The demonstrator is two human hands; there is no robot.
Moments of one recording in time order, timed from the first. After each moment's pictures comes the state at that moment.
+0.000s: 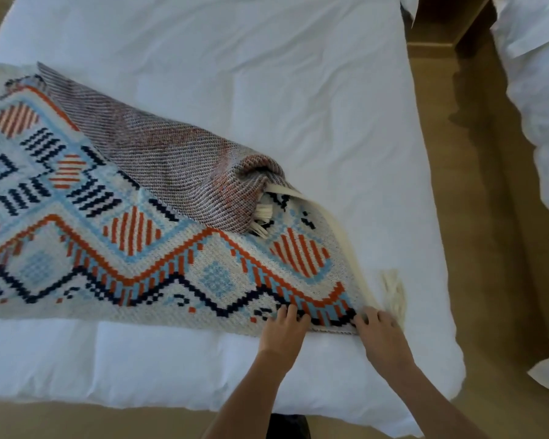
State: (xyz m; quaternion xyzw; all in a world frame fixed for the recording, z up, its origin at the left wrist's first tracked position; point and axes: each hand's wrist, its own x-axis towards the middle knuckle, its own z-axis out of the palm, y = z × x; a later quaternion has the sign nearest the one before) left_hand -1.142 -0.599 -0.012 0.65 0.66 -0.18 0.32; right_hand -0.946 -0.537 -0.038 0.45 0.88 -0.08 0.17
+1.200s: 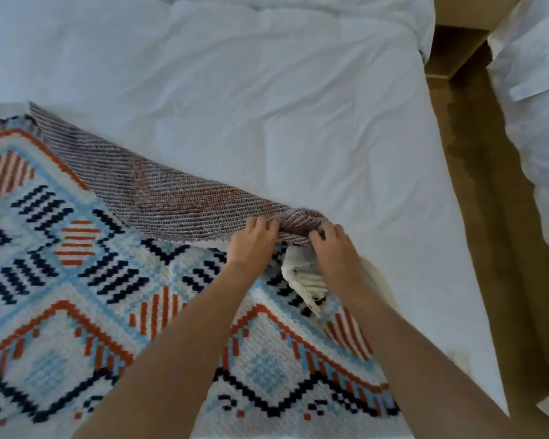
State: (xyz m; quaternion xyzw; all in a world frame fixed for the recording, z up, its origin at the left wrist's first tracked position) left_hand -1.417 -0.391 0.027 0.67 0.73 -0.08 0.13; right_hand -1.255 -0.352 0.019 0.46 0.89 -0.01 0.01
